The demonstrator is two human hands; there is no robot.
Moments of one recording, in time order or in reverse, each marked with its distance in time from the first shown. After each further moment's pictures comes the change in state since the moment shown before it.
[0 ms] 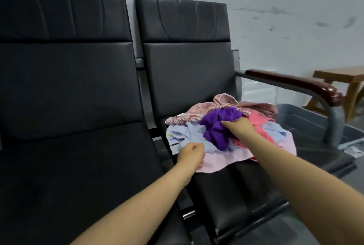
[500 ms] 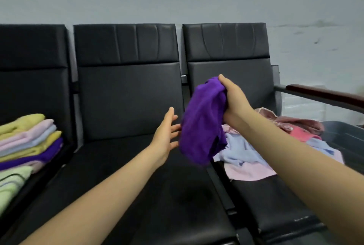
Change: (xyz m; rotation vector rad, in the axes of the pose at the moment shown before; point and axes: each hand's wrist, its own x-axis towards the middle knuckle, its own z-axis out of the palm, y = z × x) left_hand -0.085 0.079 -0.161 -0.302 0.151 0.179; right_hand -0.138 -0.196 0.007 1.161 -0.573 -0.043
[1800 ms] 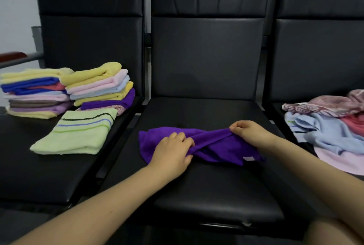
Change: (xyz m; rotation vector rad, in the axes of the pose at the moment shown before) left_hand -0.067 -0.078 -0.228 1.669 0.073 0.410; right_hand 0.005 0.208 0.053 -1.108 -0.289 0.217
